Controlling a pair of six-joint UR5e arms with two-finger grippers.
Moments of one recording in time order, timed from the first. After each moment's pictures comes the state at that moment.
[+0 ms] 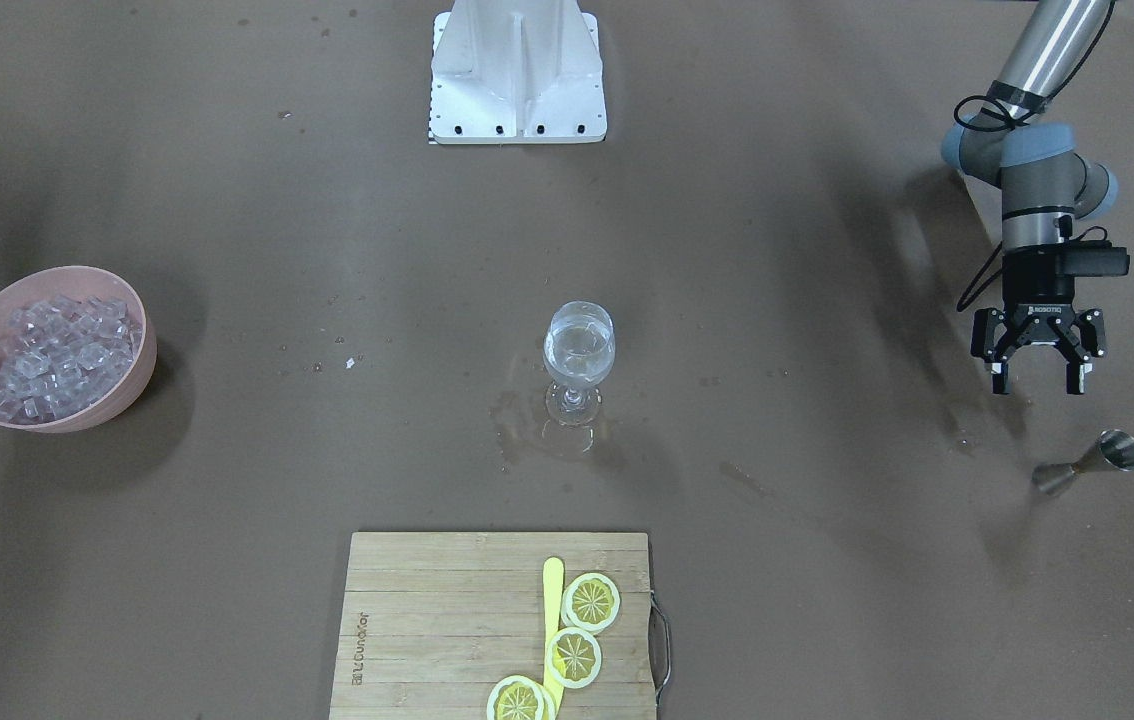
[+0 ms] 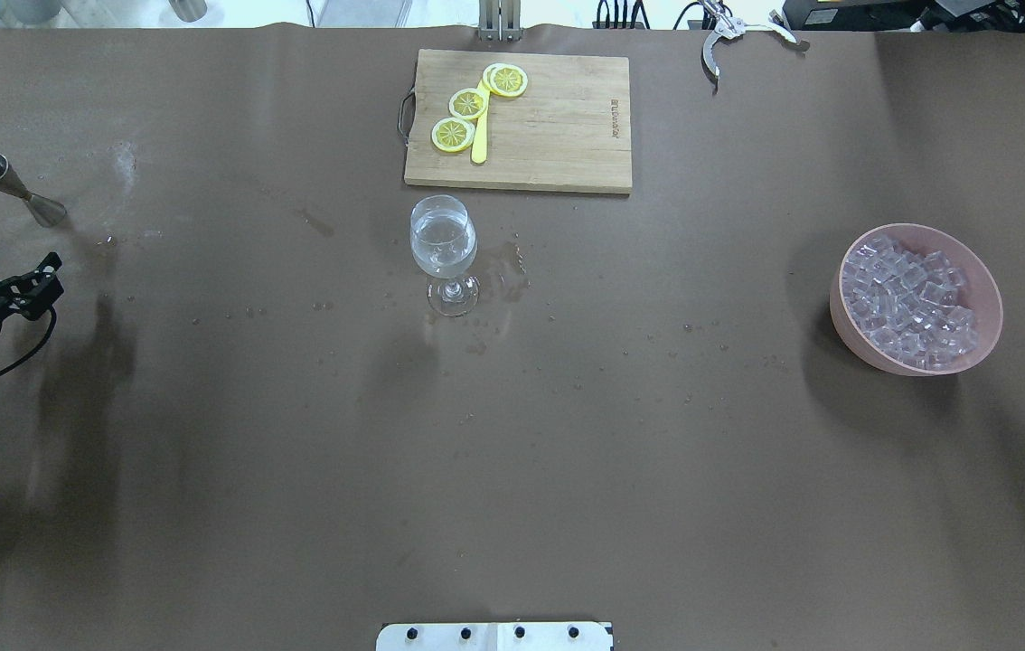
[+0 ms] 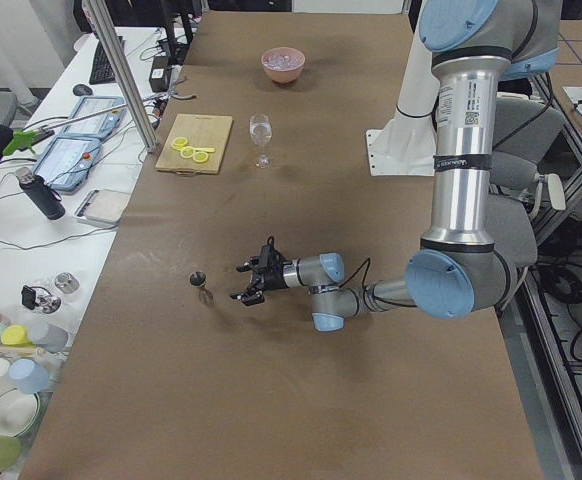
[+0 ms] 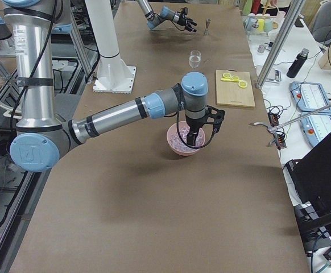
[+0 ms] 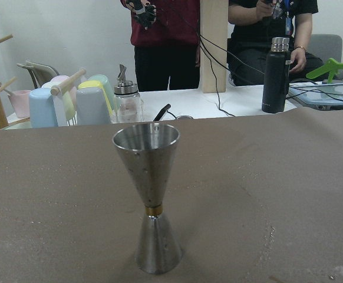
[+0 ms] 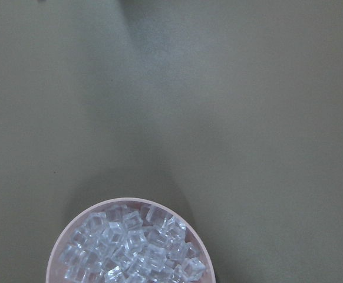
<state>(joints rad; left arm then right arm) -0.61 -1.56 -1.16 -3.25 -0.95 -0.93 1.37 -1.54 1.95 -1.58 2.33 0.78</state>
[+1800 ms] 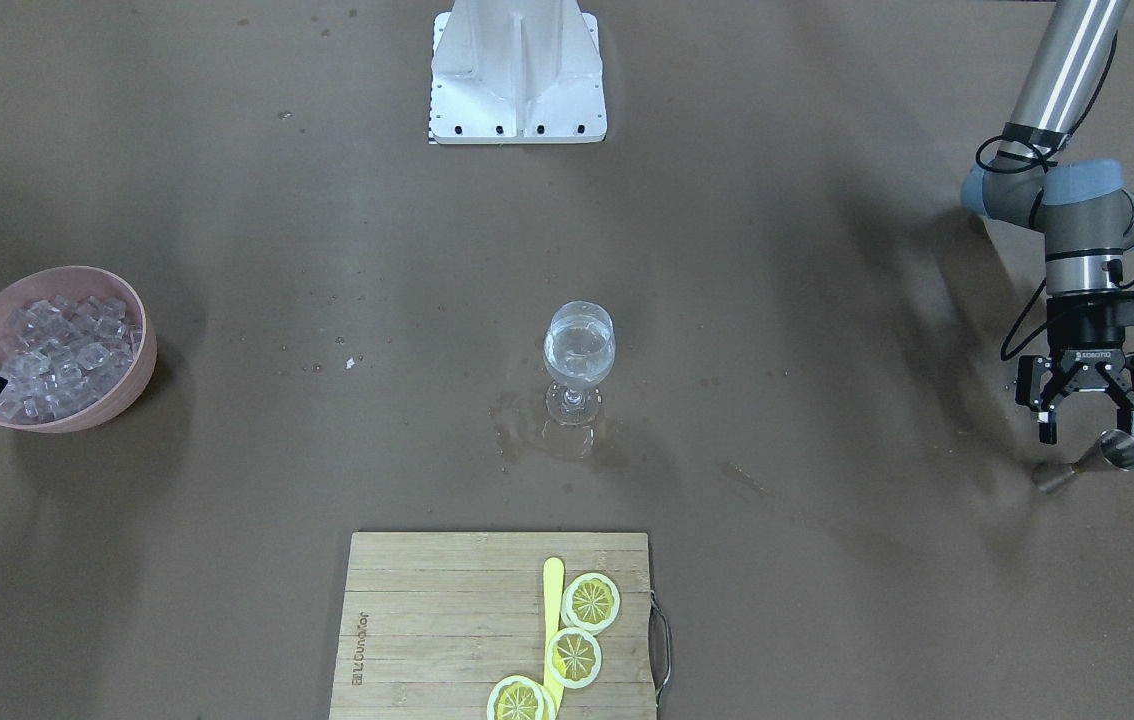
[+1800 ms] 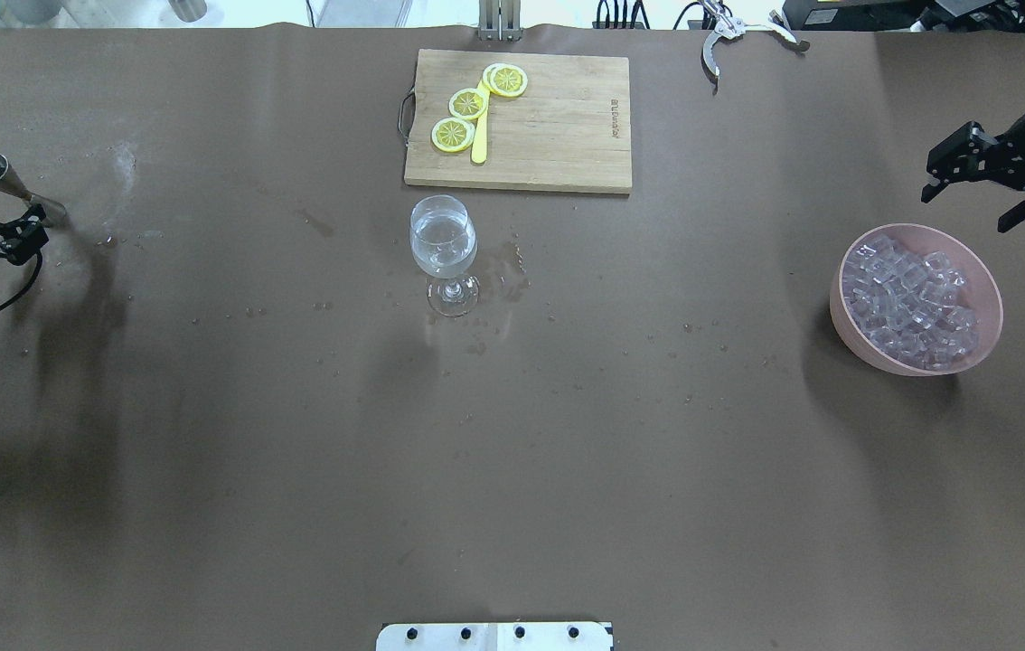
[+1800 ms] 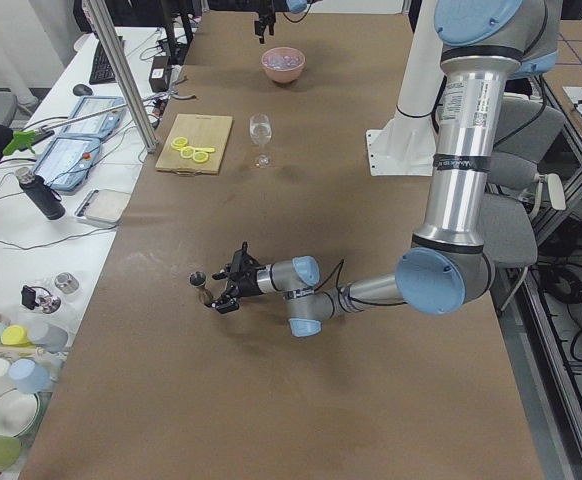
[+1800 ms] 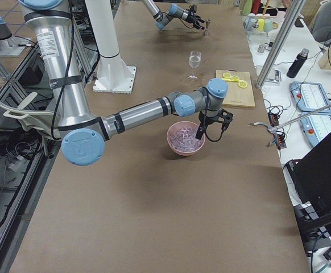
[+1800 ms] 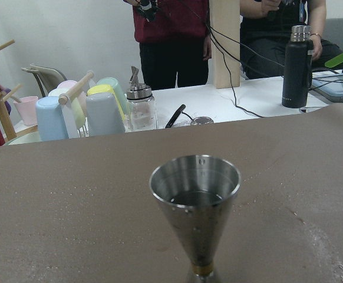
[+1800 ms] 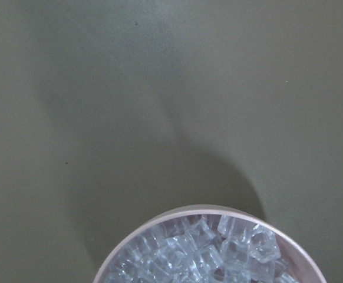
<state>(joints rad) -0.79 -1.69 -1.02 -3.24 -1.11 -0.89 1.20 -1.34 1.67 -1.57 2.37 0.91</state>
